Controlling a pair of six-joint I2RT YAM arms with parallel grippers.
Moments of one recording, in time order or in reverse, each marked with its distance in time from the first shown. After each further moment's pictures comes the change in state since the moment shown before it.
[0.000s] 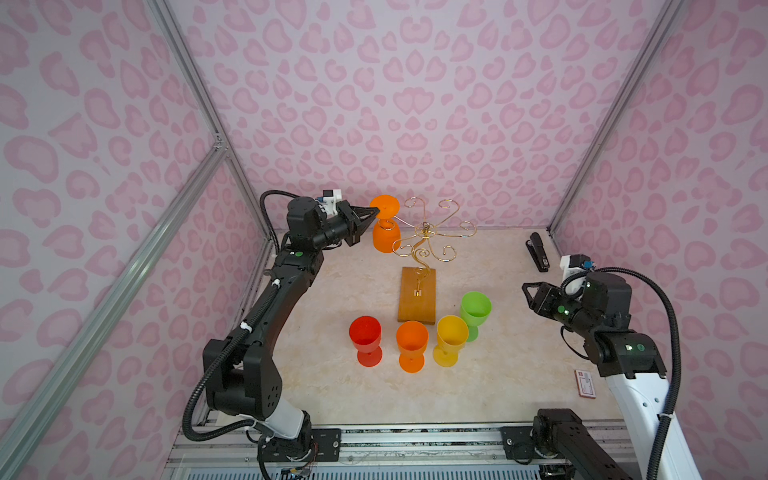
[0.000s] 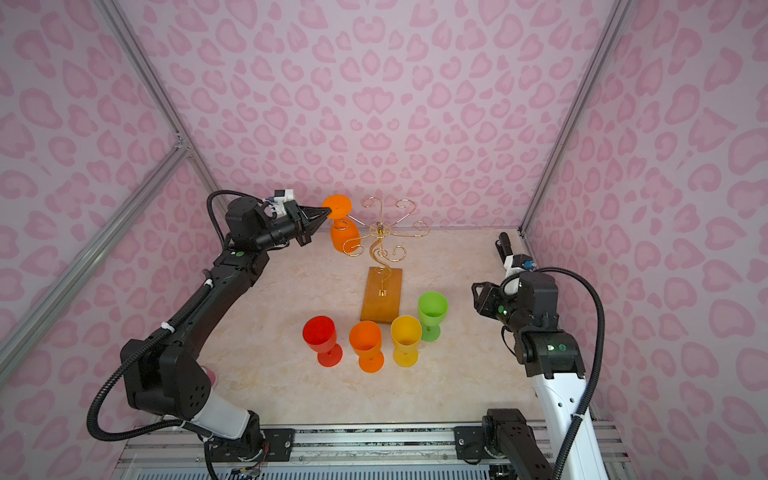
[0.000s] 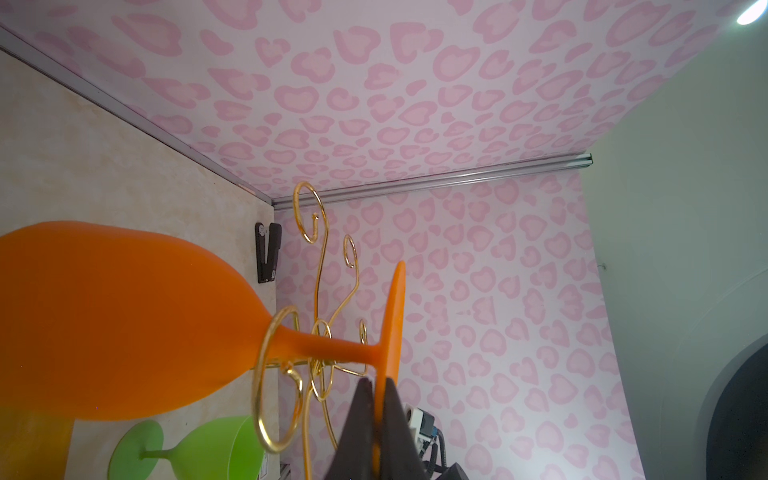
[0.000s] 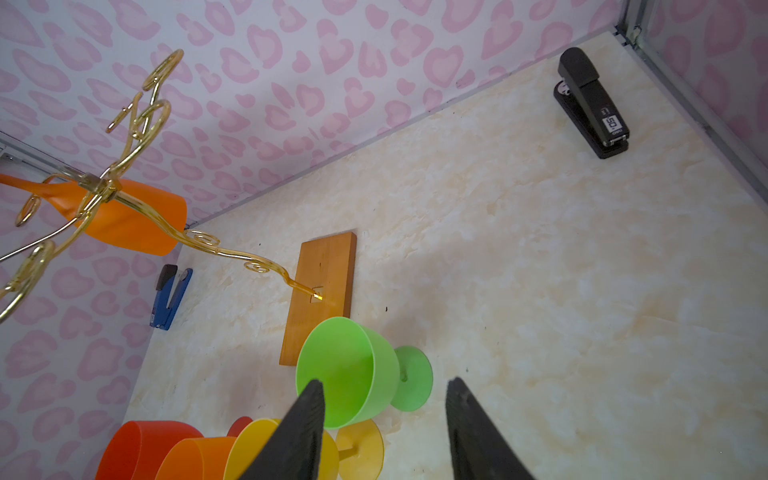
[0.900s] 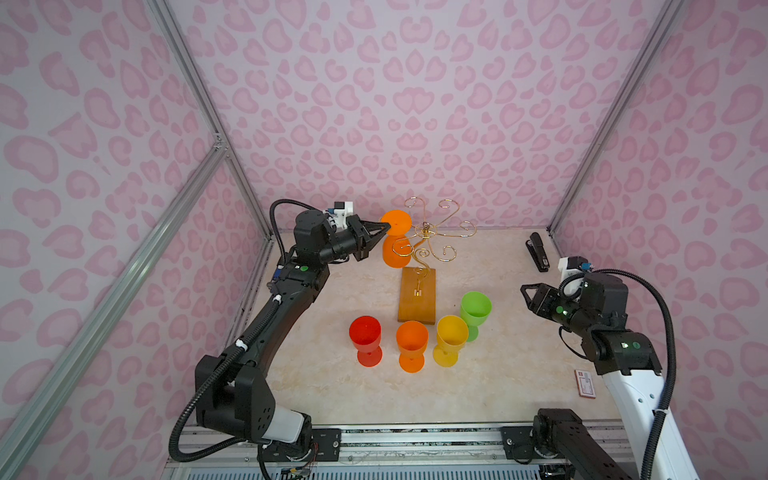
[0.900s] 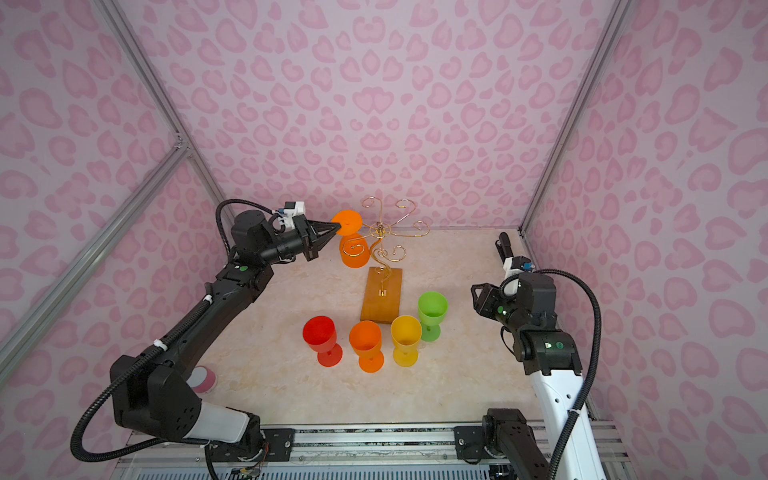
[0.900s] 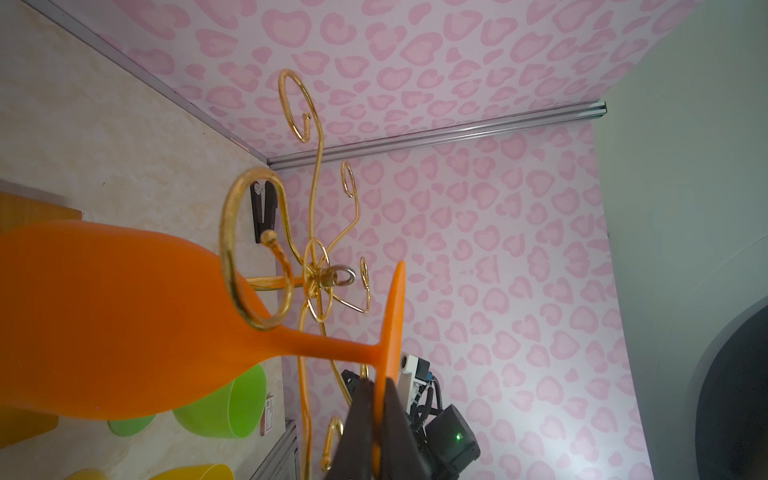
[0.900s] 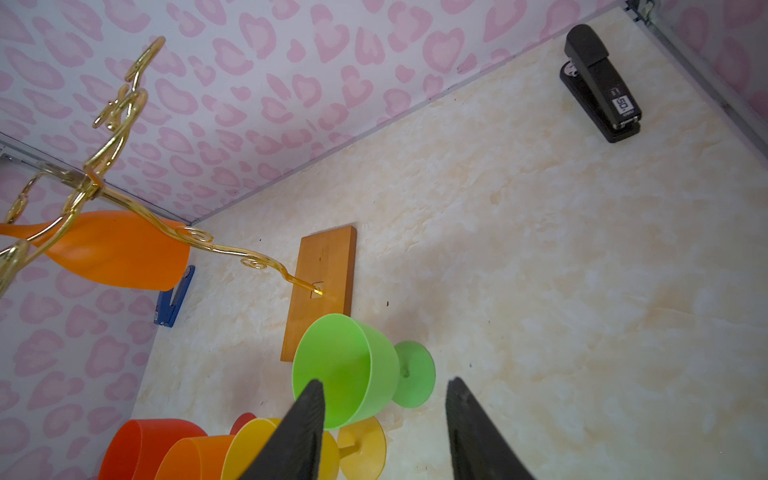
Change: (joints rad) left arm -0.073 -0.152 -0.174 0.006 0.008 0.020; right arm -0.018 0.008 -0.029 0.023 -0.035 0.009
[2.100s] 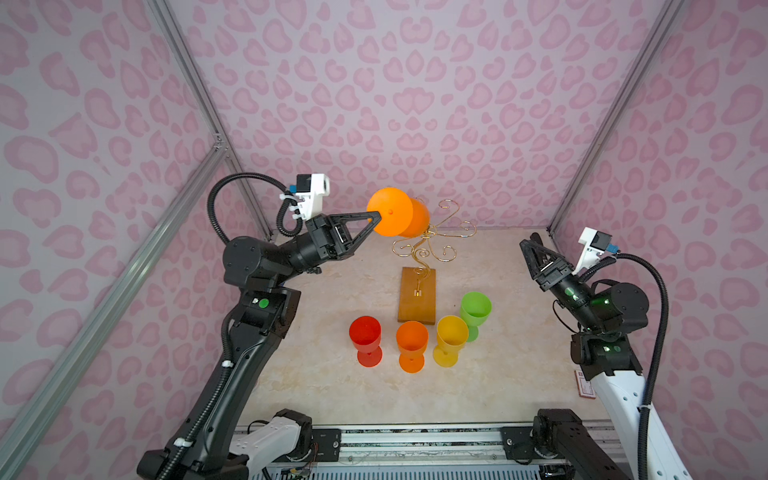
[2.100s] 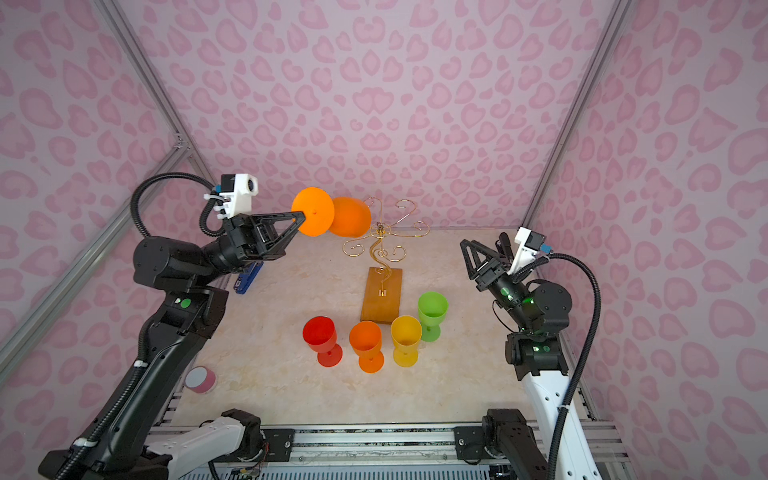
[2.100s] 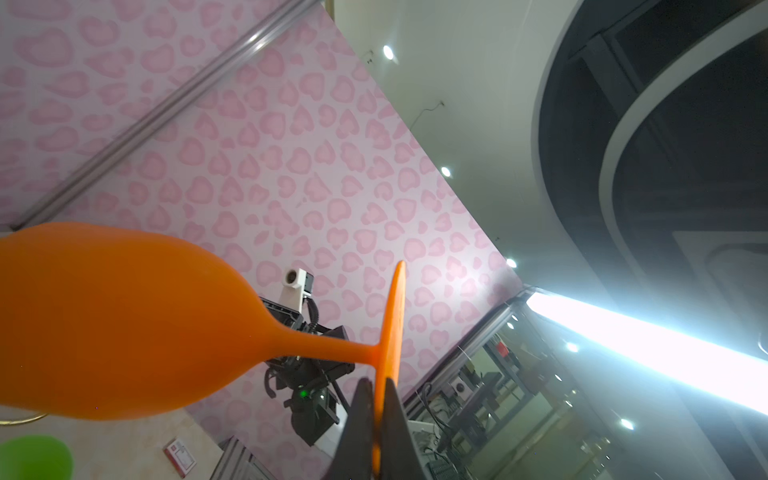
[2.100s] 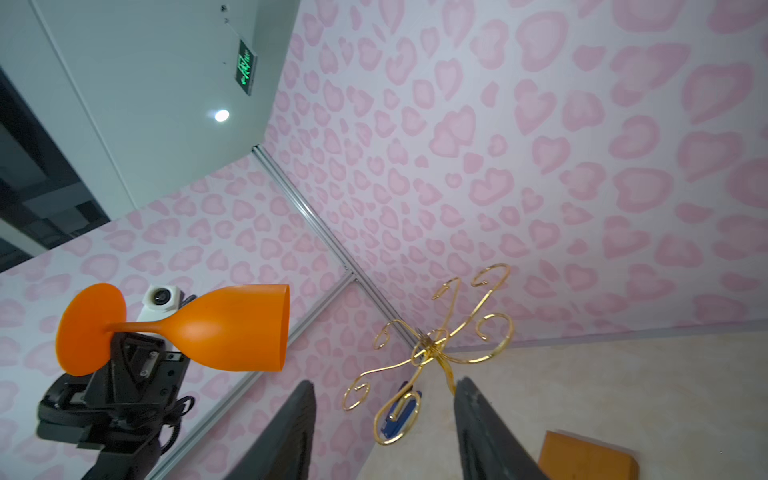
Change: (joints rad) left arm -0.148 -0.261 0.068 0.402 0.097 -0.116; right arm 0.048 0.022 -0.198 1.203 -0.342 0.551
